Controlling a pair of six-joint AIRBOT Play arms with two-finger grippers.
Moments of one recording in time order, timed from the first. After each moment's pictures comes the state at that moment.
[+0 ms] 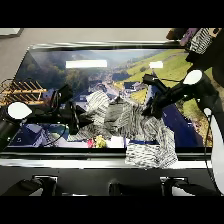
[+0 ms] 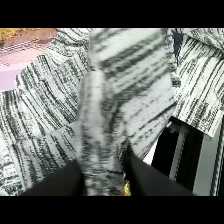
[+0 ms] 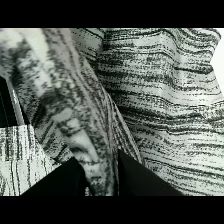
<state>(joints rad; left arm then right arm) -0.31 -1.02 0.95 0.67 -1.07 -0.39 0.04 -1.38 1.35 -0.96 1.53 0.37</state>
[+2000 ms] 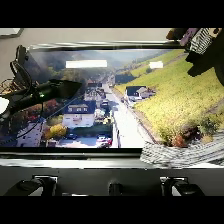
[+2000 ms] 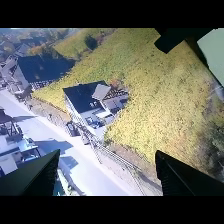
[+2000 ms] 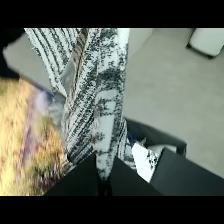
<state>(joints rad) -0.22 -0.97 1.06 0.67 -0.72 -1.11 0.02 -0.81 1.63 -2.61 1.59 2.13</state>
